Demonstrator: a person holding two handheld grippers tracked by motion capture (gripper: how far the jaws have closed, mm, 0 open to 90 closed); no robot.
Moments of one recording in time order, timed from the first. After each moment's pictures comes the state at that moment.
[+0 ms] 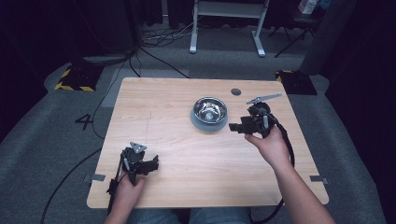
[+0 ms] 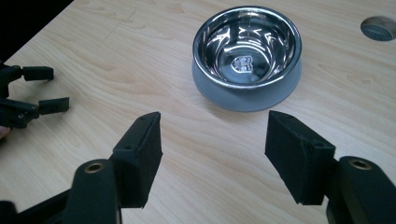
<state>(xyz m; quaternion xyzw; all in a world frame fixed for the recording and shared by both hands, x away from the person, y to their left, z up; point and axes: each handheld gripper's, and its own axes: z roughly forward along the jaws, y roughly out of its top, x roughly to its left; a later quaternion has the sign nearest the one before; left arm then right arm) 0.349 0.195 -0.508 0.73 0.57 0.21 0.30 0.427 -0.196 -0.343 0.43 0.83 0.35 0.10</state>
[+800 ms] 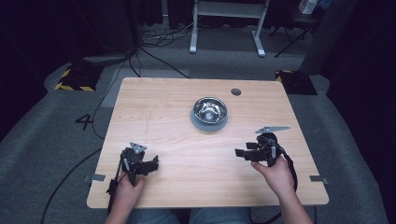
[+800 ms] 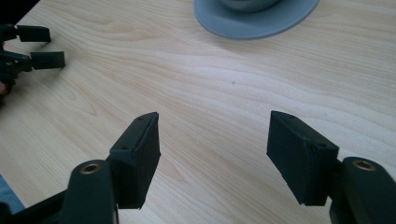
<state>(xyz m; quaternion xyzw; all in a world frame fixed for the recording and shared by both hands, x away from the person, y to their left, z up) 0.348 0.196 -0.508 0.73 0.57 0.21 0.30 0.380 -0.230 -0.417 0.46 0.81 0.37 0.06</state>
